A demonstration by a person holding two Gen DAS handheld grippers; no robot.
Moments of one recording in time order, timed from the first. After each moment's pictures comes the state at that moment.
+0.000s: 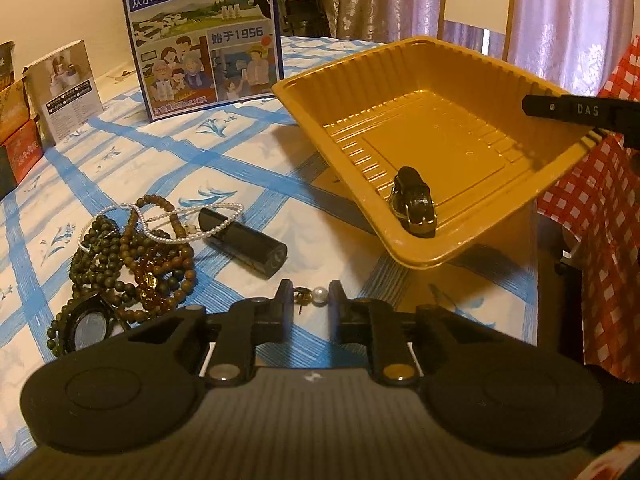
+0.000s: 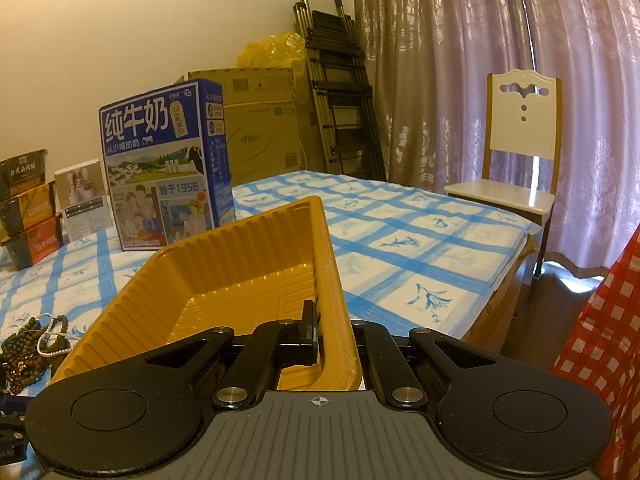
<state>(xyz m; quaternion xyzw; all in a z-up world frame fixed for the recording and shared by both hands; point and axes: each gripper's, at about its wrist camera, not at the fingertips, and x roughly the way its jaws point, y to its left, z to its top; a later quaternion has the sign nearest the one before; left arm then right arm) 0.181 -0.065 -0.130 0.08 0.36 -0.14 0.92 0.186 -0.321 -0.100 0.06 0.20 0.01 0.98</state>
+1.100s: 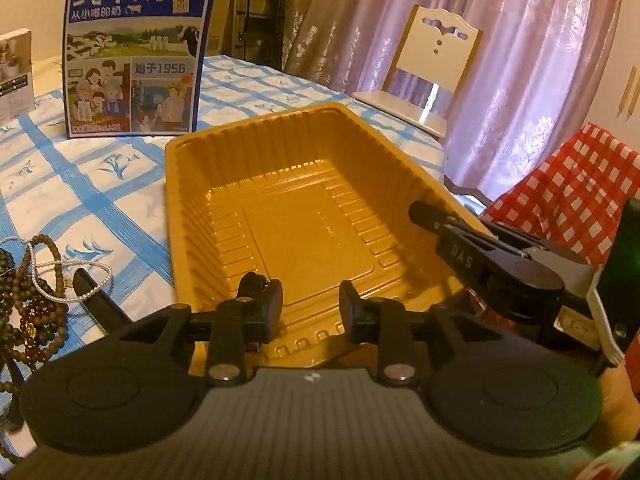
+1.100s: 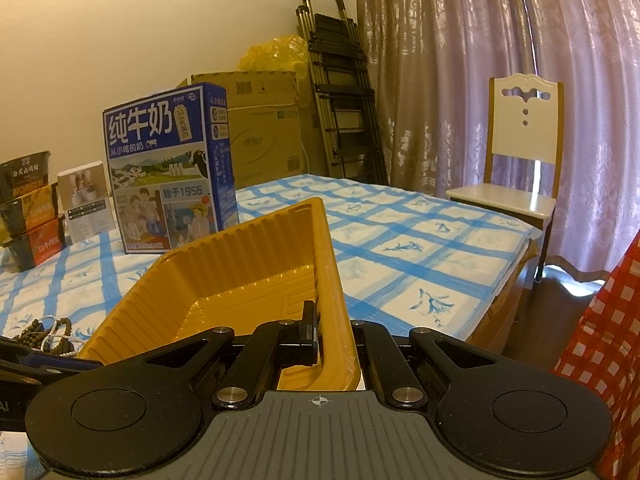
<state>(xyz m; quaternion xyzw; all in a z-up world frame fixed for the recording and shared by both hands) 0.199 -0.119 -0.080 -0.04 0.35 -0.23 0.91 0.186 -0.318 -0.096 0.05 0.19 0.01 0.98</state>
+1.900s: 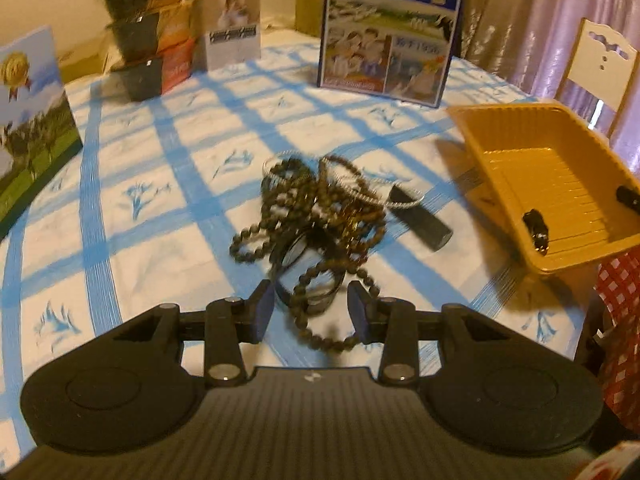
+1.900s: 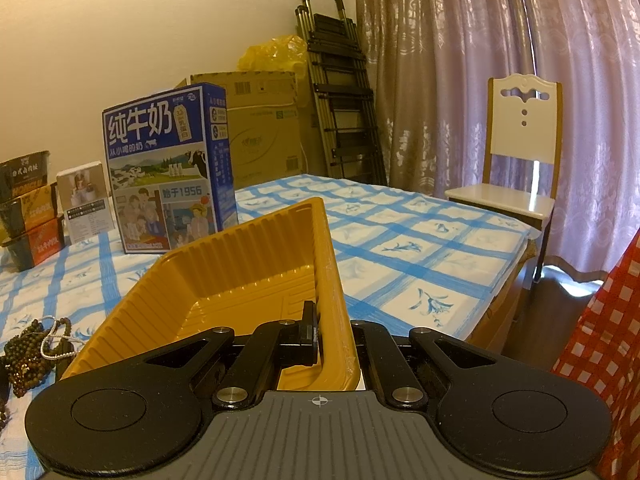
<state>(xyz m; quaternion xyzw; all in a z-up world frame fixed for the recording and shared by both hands) 0.140 0.044 -0.094 -0.04 0.40 0.02 0.92 0.185 -0.318 -0.096 0.05 0.19 0.01 0.98</state>
